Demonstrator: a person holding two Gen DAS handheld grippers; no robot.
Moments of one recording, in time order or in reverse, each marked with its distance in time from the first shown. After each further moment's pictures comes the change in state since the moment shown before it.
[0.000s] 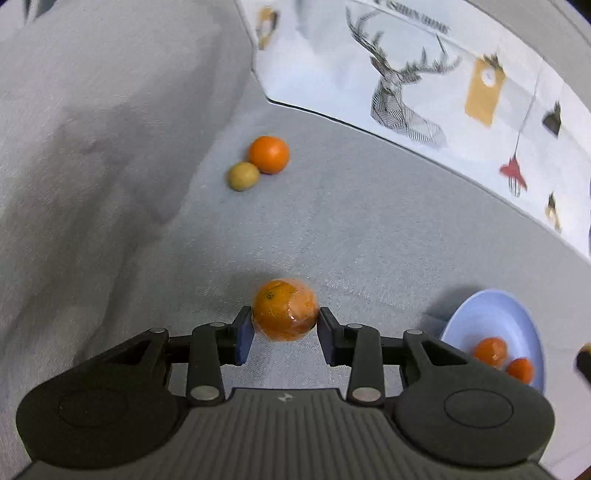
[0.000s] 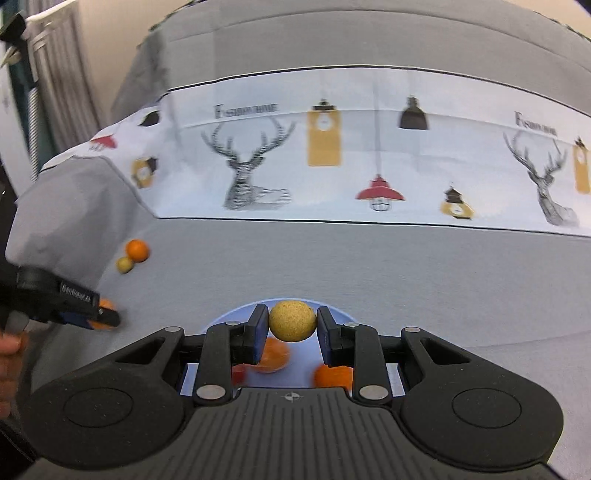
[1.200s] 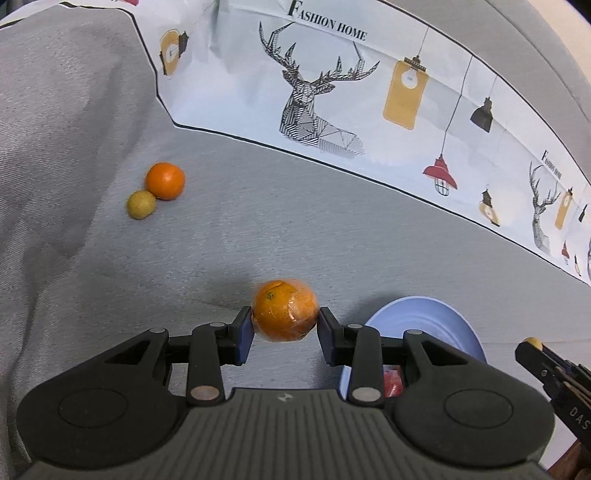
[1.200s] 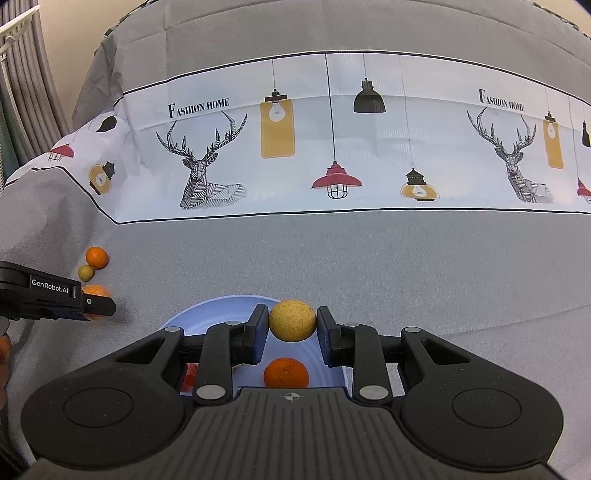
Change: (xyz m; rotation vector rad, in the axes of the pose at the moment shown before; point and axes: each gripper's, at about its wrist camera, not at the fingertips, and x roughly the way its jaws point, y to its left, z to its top) left arm -0.005 -0.040 0.001 0.062 -0.073 -0.196; right arm 0.007 -0.023 -0.003 0.065 0.019 -0.079
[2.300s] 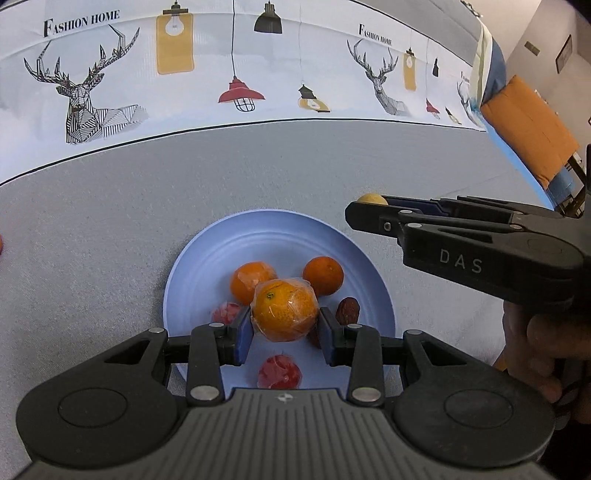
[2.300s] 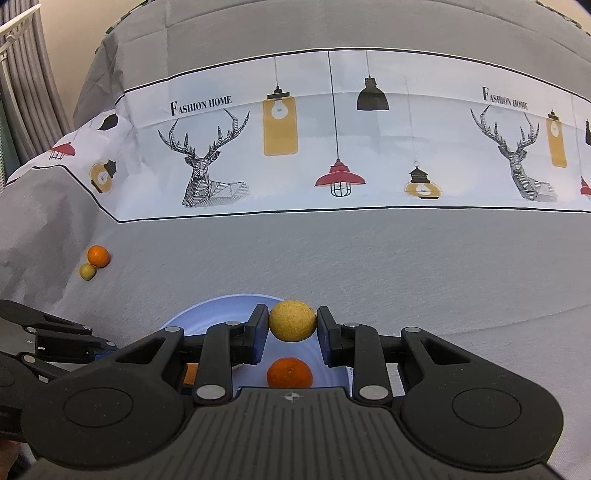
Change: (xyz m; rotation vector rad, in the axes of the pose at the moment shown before) left arm 0.008 -0.091 -0.055 0.510 0.110 -0.314; right arm 0.004 -0.001 0.001 -0.003 0.007 0.011
